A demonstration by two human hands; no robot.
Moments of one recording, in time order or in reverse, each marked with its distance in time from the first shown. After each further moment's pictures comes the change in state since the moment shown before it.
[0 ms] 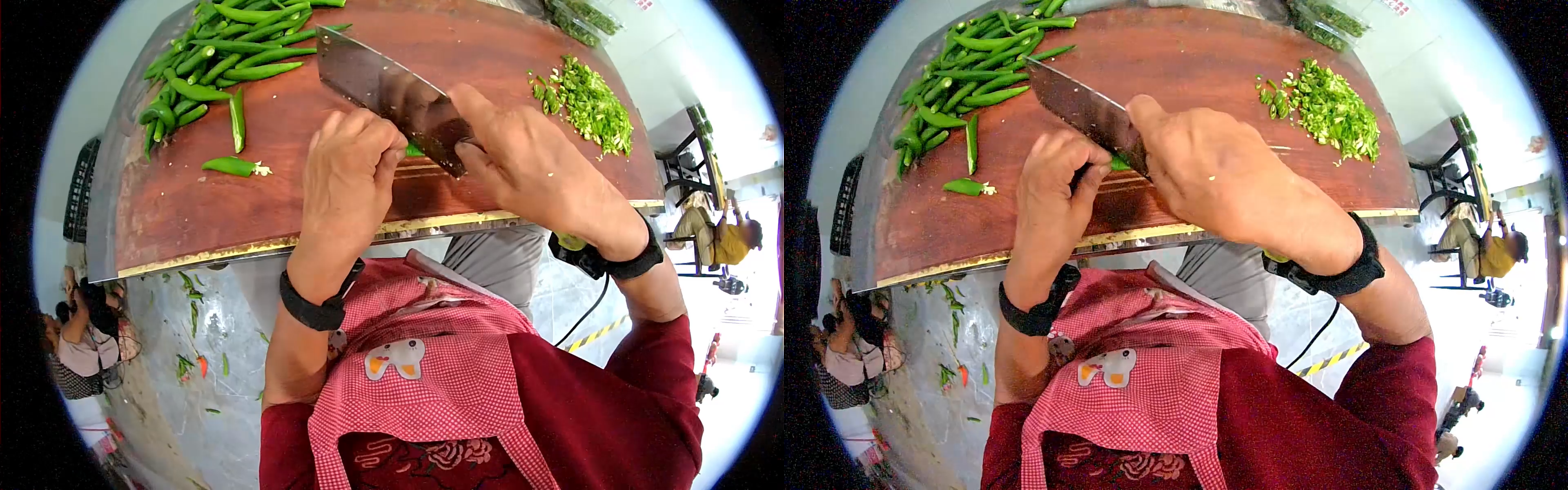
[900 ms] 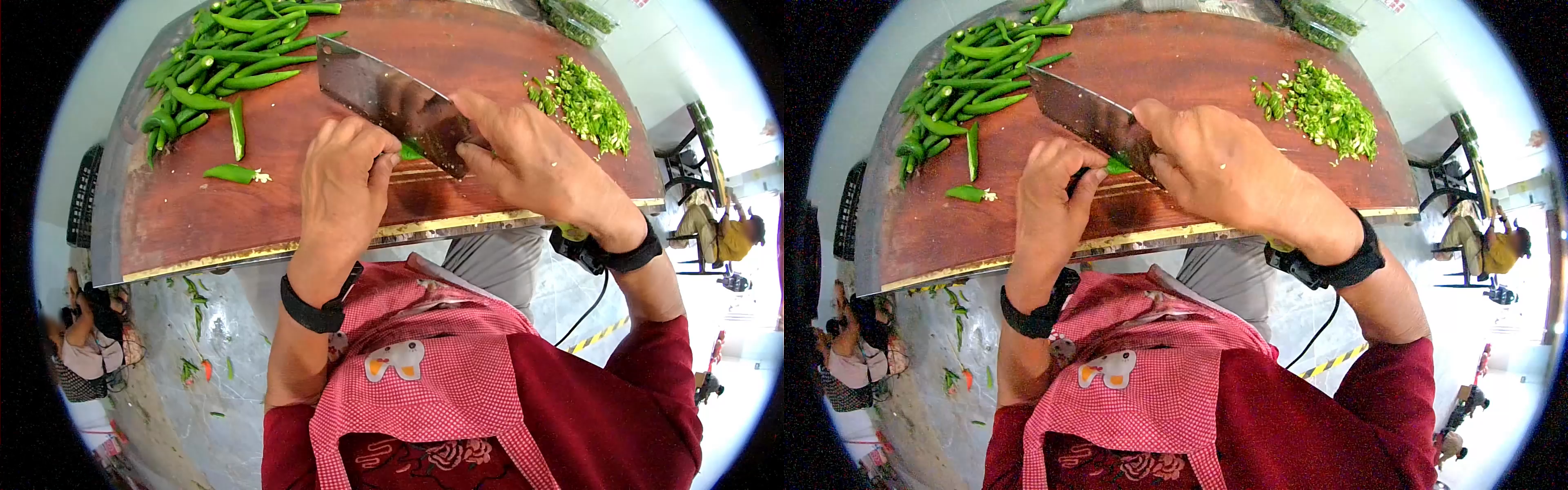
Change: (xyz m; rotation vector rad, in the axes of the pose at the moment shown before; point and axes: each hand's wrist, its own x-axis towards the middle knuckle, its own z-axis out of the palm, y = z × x) left_hand 0.000 -0.001 0.001 0.026 0.005 0.013; right_hand -0.003 0.009 -0.004 0.057 0.089 -0.039
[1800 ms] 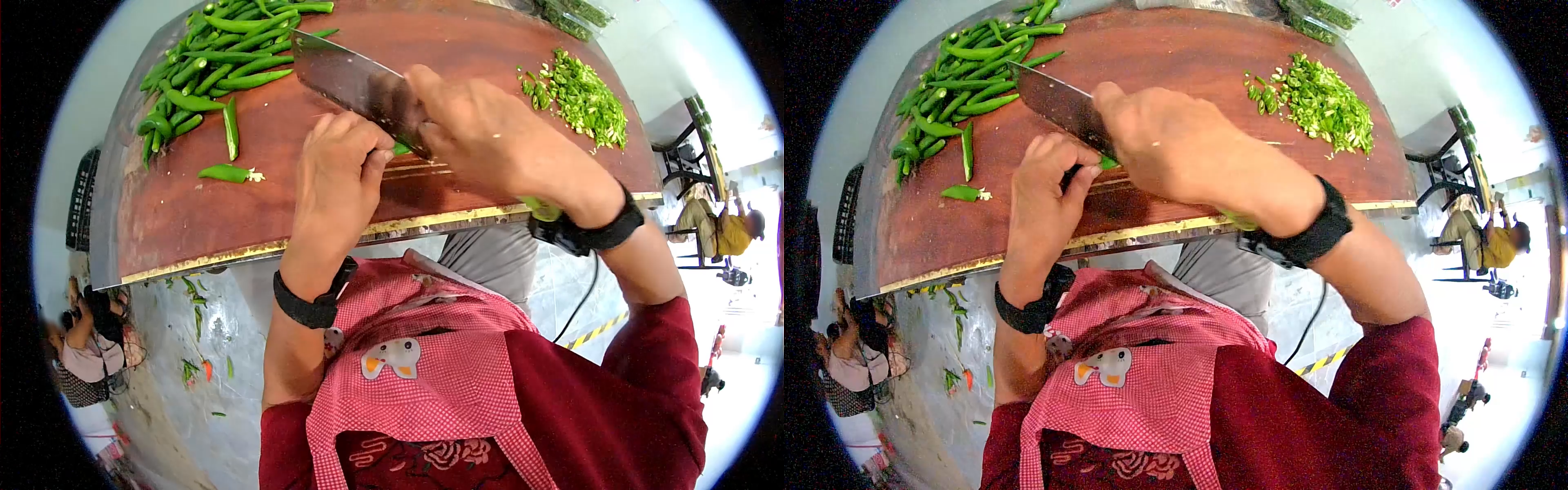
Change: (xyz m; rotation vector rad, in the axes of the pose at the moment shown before) left_hand 0.003 -0.002 0.000 -0.076 -0.051 -0.037; right_hand 0.028 0.006 0.017 0.012 -0.127 0.044
